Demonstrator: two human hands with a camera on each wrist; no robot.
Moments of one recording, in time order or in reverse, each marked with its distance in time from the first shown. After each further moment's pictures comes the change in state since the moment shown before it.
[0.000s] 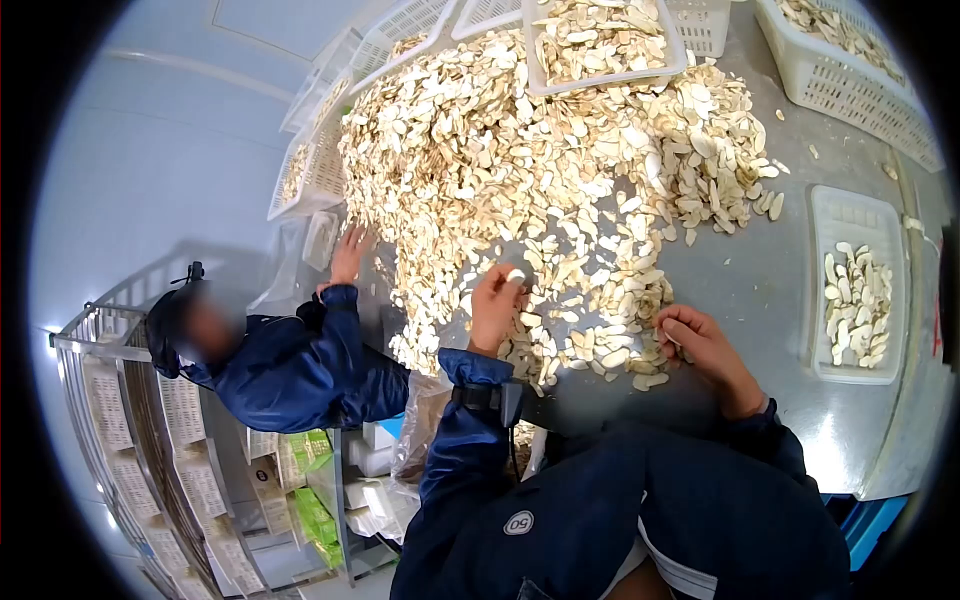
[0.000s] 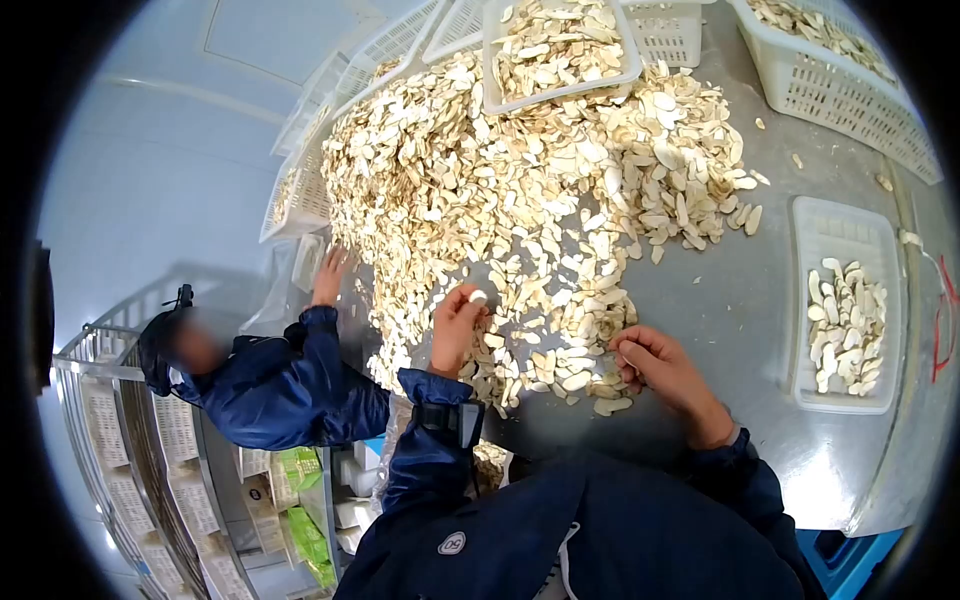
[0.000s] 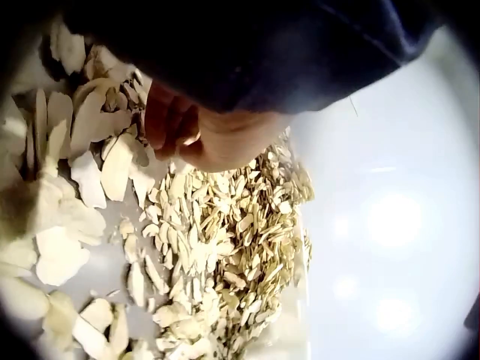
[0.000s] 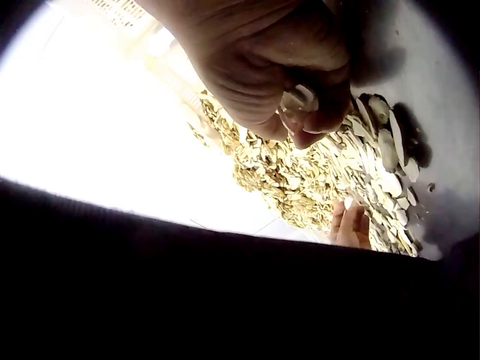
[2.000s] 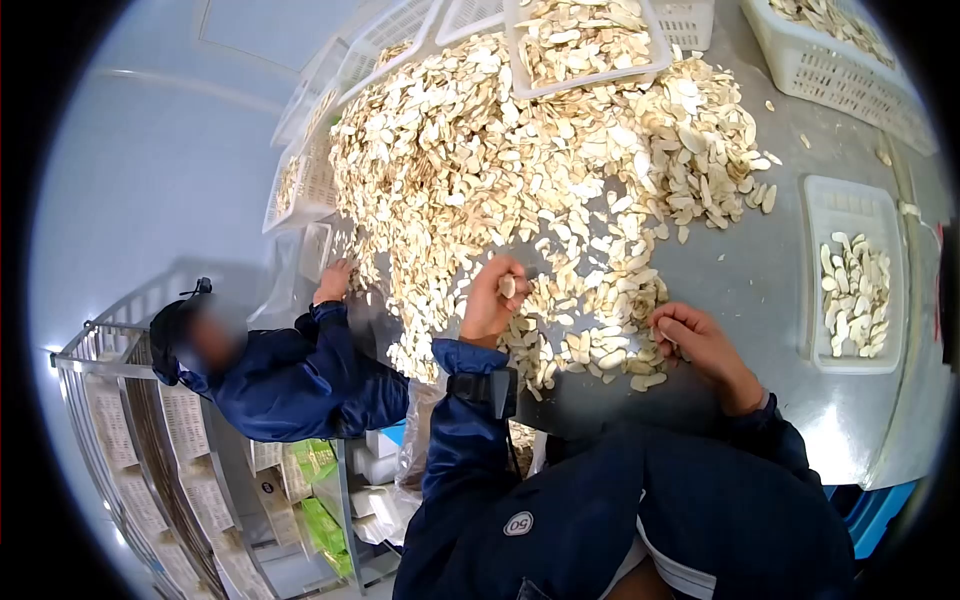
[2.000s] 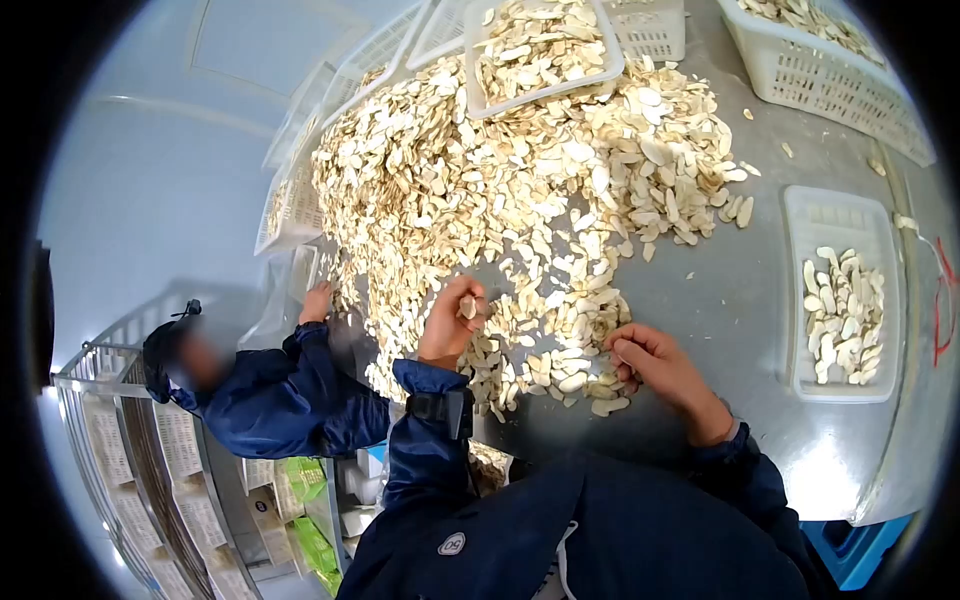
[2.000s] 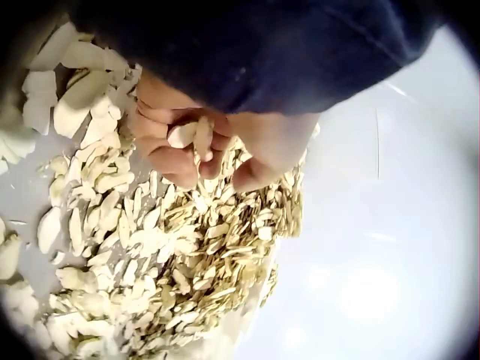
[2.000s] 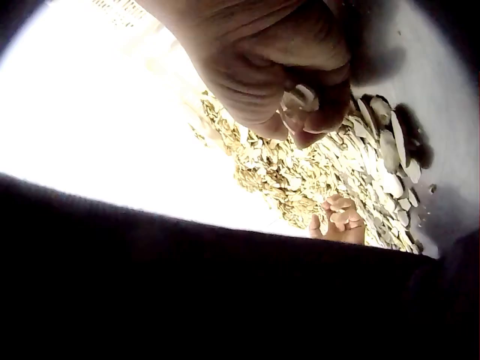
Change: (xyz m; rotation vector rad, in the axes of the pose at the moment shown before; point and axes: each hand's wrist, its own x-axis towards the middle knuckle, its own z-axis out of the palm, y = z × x) left_hand 0.018 0.028 0.001 -0.456 -0.297 -0.362; right_hand -0.001 -0.001 -0.001 -0.014 0.007 -0.008
